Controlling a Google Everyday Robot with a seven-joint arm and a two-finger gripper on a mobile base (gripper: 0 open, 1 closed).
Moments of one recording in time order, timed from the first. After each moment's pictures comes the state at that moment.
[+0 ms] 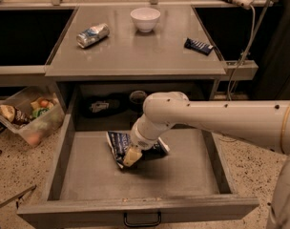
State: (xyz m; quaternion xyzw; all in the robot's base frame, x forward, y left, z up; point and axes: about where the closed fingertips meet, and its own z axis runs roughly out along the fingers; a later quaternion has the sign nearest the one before) arm 0.537 0.047 0.603 -0.64 0.73 0.16 0.18
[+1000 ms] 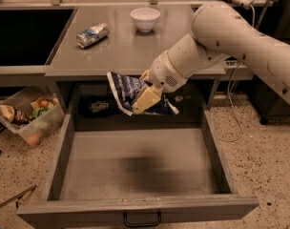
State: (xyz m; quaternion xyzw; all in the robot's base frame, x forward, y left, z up) arm 0.551 0.012 0.843 -0.64 0.67 0.25 0.28
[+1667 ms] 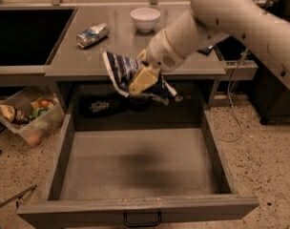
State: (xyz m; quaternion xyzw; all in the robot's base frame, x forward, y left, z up) arm 0.575 0.020 0.886 -0.65 0.66 0.23 0.30
